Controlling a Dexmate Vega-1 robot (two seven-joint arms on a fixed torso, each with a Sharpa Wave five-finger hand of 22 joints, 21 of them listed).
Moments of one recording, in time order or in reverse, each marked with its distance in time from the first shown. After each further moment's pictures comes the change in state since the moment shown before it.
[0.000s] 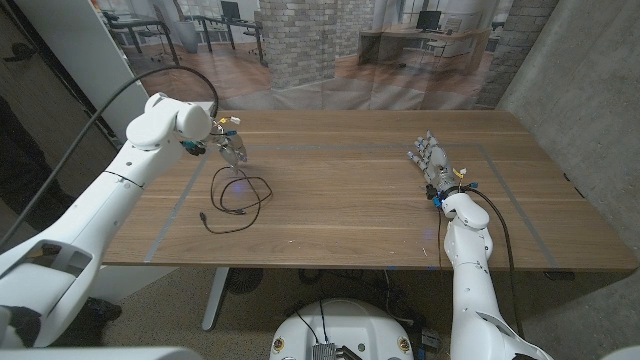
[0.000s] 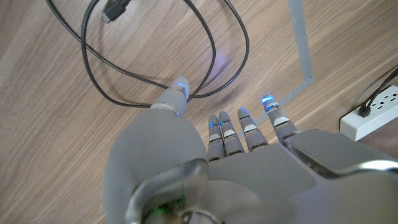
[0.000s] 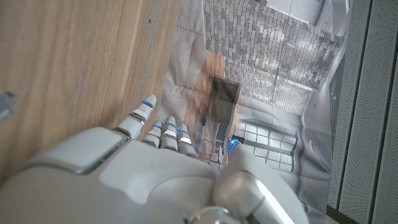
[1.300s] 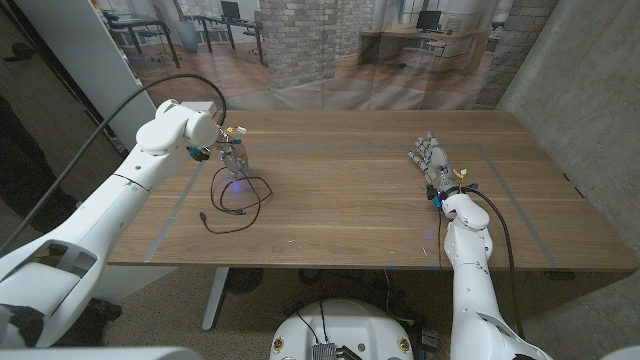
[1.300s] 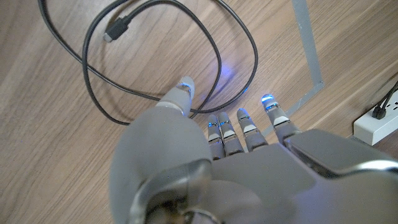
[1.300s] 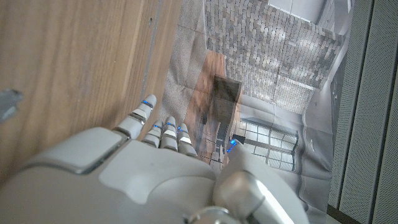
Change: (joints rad) left arm -0.004 -0.006 0.040 0.026 0.044 -0.039 -0.005; left_hand 0.064 0.030 -0.012 -0.004 0.000 0.020 -0.016 0.000 0.005 -0.005 -0.005 0.000 0.014 -0.001 -0.009 0.000 0.000 0.013 0.002 -0.007 0.000; right arm -0.001 0.001 0.001 0.000 -0.001 0.002 -0.006; right_hand 0.000 0.000 -0.003 -0.003 0.000 0.003 -0.003 0.000 0.000 0.000 0.000 0.000 0.000 0.000 0.000 0.000 0.000 0.000 0.000 0.000 0.000
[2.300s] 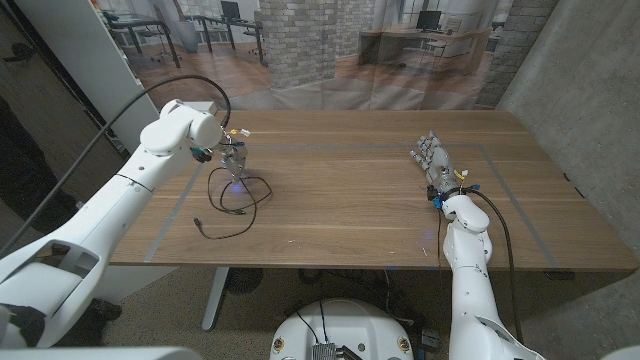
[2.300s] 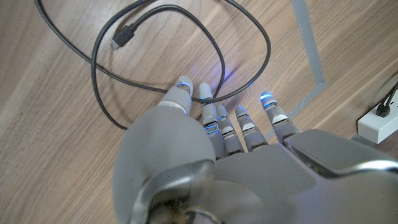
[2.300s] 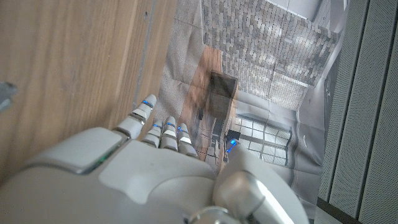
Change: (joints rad) left arm -0.001 -0.002 0.016 -0.019 0.031 -0.005 -0.032; left_hand 0.045 0.029 -0.117 0.015 -0.004 0.534 0.139 0.106 -0.007 0.152 0.000 0.055 0.014 0.085 -0.008 0.018 -0.007 0.085 -0.028 -0.005 0.000; right arm -0.020 0.015 0.001 -0.023 0.002 0.033 -0.018; right_hand 0.000 0.000 -0.003 -0.003 0.000 -0.015 -0.014 0.000 0.000 0.002 0.002 0.000 0.000 0.007 0.007 0.000 0.000 0.006 0.006 0.000 0.000
